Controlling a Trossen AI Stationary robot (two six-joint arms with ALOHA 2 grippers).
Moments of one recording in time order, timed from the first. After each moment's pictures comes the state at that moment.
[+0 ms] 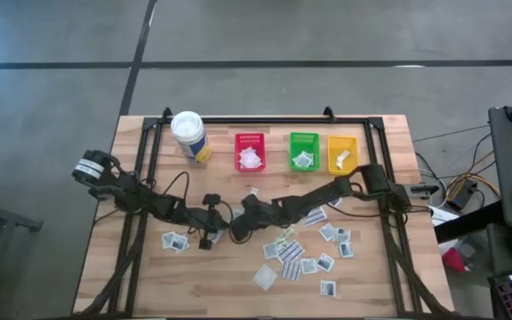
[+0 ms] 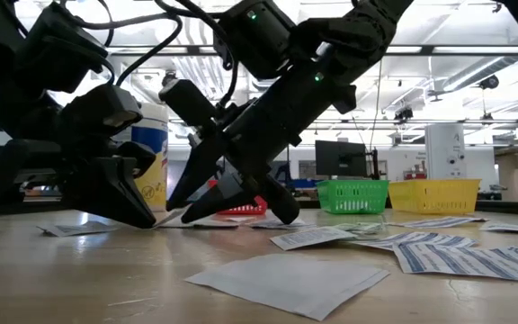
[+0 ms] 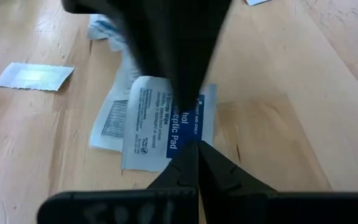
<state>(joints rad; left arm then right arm) -0.31 1.58 0.34 0.57 -0.20 -0.04 0.16 2.19 1.34 0.12 0.14 1.13</state>
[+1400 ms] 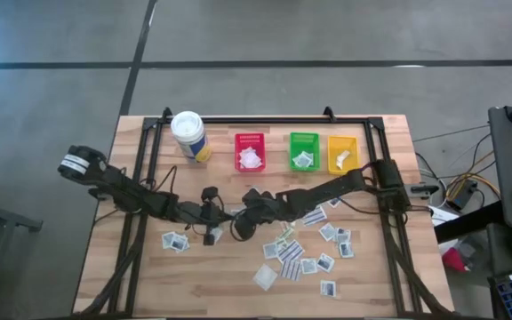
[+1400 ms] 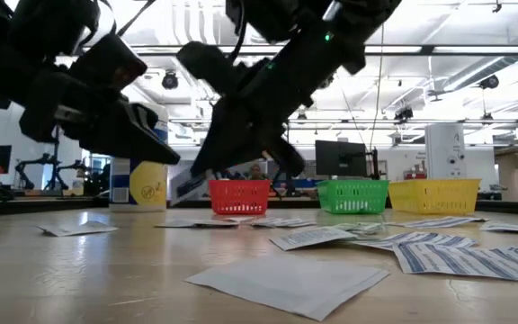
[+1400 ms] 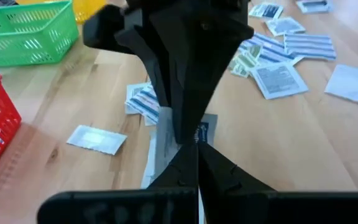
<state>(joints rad) -0.31 1.40 0.34 0.63 -0.31 -0.06 0.15 2.06 1.33 -0.03 0.18 0.87</state>
